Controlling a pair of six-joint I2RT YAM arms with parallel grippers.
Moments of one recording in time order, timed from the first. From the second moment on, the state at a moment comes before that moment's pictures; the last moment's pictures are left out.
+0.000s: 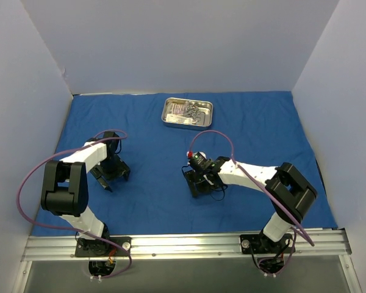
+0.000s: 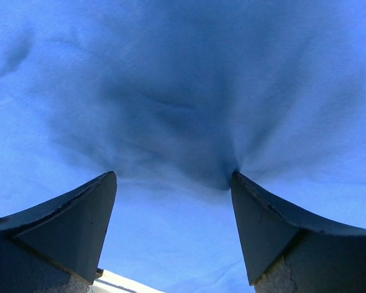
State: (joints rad) left arm -0.11 1.67 0.99 -0.88 -0.16 -0.85; right arm 0.83 1.64 0.90 -0.50 0.05 0.46
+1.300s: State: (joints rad) left arm -0.05 1.85 1.31 -0.86 -0.28 -0.69; right arm -0.45 1.49 0.74 -0.52 0.22 0.69
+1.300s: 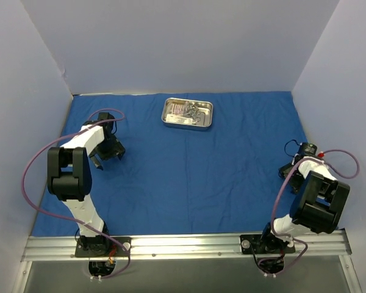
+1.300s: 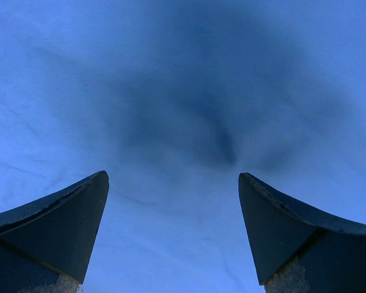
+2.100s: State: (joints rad) left arm 0.08 1.80 1.25 -0.87 -0.26 -0.71; right arm -0.39 1.31 0.75 -0.54 0.18 0.68
